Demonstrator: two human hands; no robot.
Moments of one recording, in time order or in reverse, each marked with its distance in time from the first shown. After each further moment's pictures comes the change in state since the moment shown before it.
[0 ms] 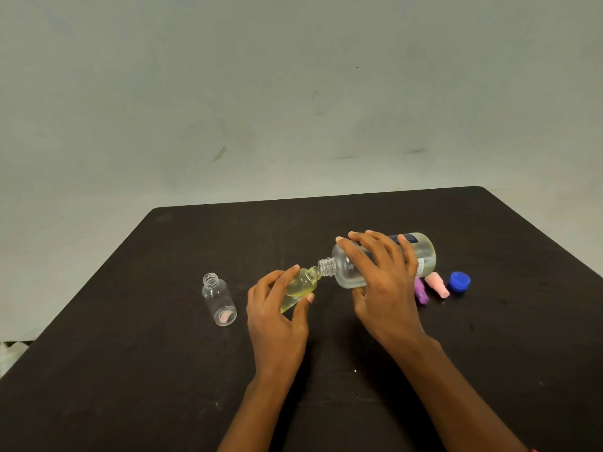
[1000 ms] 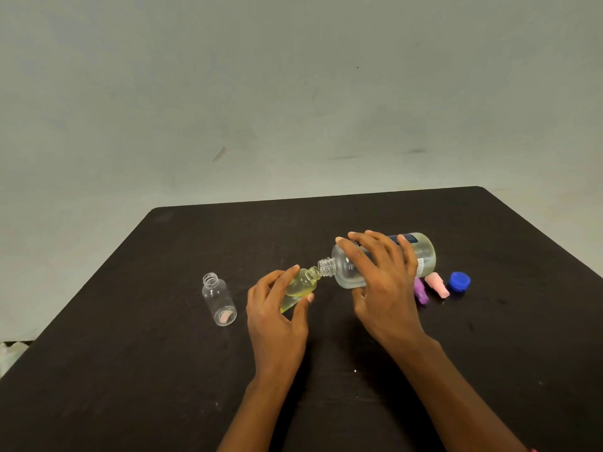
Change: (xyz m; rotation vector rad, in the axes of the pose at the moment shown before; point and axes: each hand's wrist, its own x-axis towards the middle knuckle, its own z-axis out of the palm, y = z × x) left_hand 0.000 0.000 0.000 -0.008 -0.008 -0.019; right_hand -0.001 0.001 0.002 0.003 0.013 -0.003
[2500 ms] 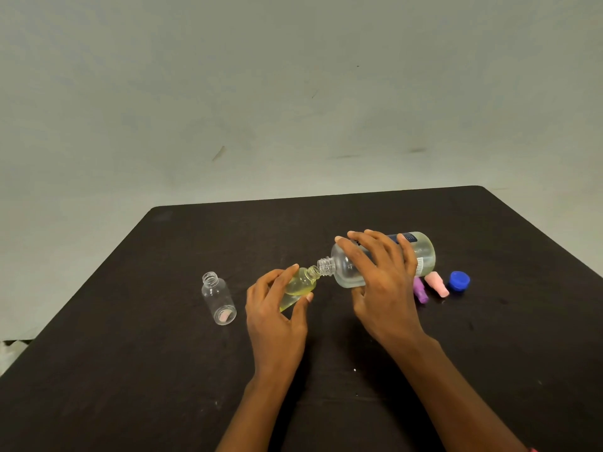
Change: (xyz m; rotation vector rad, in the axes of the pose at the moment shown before) left_hand 0.001 -0.001 -0.001 -0.006 0.004 0.008; right_hand 0.001 -0.002 -0.001 0.009 0.003 0.005
